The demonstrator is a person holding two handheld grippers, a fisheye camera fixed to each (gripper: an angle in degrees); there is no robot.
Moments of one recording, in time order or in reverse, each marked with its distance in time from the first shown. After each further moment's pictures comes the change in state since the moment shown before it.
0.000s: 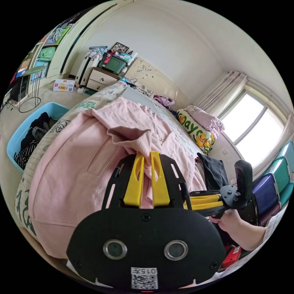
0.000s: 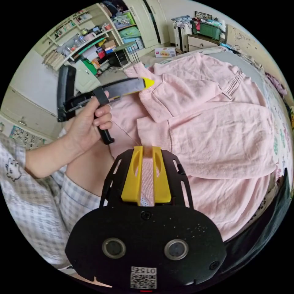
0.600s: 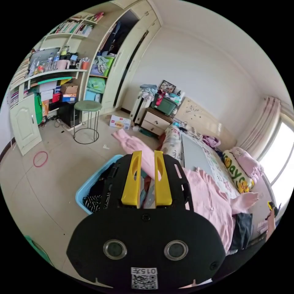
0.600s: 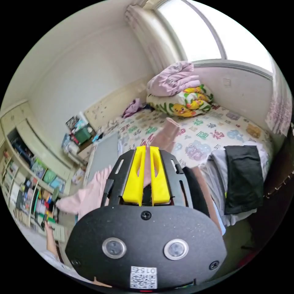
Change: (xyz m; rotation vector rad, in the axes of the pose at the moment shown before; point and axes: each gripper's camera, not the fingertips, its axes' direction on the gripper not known) left arm -0.186 -0.218 -0.229 0.243 -0.399 -0.067; right arm 0.290 0.177 -0.498 0.760 0.438 0.847
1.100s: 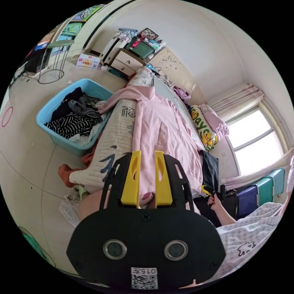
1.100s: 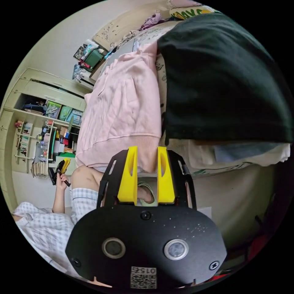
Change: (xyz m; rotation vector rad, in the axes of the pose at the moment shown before) left arm 0.021 0.194 0.018 -0.475 0.357 -0.081; right arm -0.021 0.361 0.110 -0.629 -0.223 0.030
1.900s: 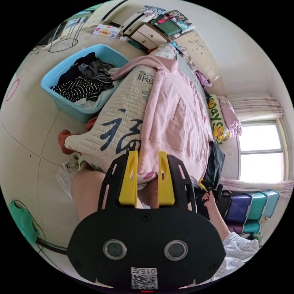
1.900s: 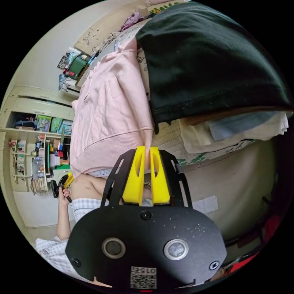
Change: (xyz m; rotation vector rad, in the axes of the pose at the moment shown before) left arm 0.022 -0.035 0.068 -0.259 -0.117 -0.173; right arm -0.018 0.006 -0.007 0.018 0.082 0.137
